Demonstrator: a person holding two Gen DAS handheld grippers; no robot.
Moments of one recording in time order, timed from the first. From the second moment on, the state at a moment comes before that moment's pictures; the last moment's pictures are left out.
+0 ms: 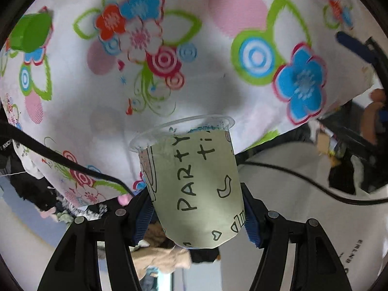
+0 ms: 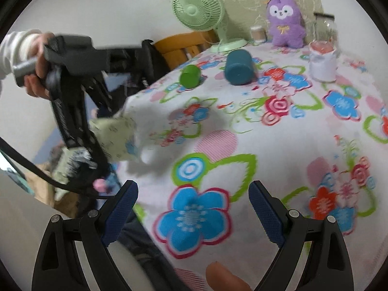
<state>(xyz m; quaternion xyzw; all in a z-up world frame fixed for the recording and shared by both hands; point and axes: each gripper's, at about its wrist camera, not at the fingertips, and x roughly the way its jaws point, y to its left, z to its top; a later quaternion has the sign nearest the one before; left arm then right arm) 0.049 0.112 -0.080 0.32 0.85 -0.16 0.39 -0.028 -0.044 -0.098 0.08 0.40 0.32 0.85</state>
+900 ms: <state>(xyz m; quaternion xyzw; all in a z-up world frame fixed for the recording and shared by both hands) 0.070 0.102 -0.091 0.32 0.84 -0.16 0.41 -0.018 -0.030 -0.100 0.08 0.41 0.31 0.85</state>
